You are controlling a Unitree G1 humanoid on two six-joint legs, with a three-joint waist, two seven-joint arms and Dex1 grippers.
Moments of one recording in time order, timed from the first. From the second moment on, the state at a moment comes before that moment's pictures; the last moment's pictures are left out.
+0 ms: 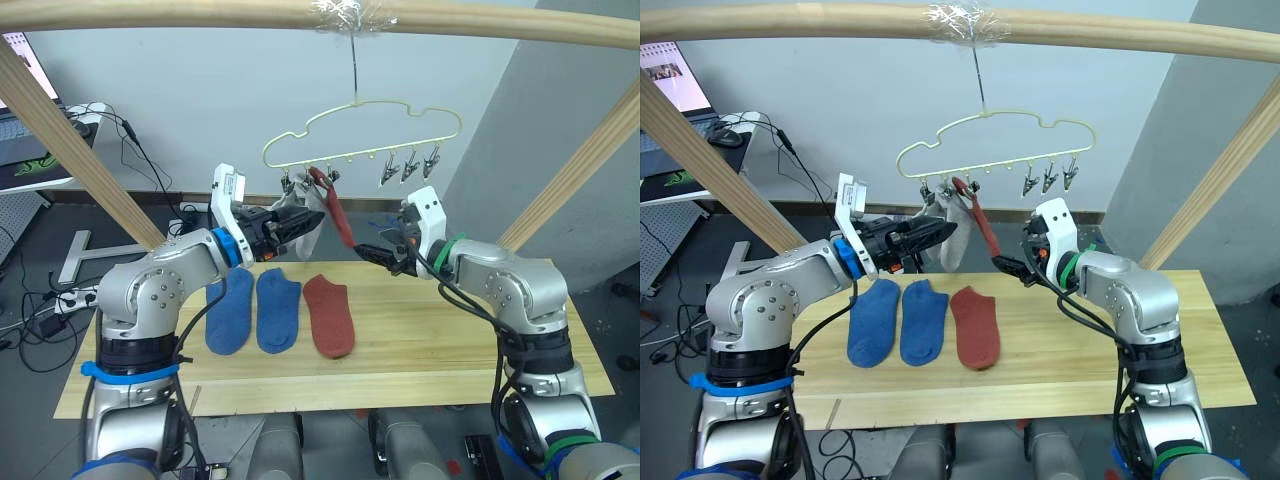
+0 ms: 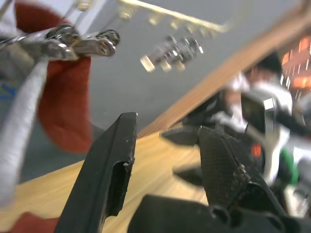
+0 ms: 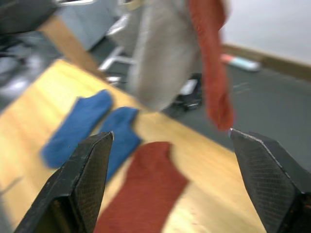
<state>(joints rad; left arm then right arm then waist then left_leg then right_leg) -0.56 0.50 0.13 -0.19 -0.77 0.90 -0.61 -0.60 -0.25 0.00 -0.24 0.41 1.10 0.39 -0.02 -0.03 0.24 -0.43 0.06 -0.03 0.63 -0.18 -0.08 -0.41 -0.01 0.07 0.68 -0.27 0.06</state>
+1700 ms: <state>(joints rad) -0.69 0.52 0.05 0.00 -0.53 0.41 -0.93 -0.70 -0.04 -0.09 -0.11 0.30 0.86 0.02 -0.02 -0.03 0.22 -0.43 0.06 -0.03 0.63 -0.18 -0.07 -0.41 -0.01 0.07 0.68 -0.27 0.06</state>
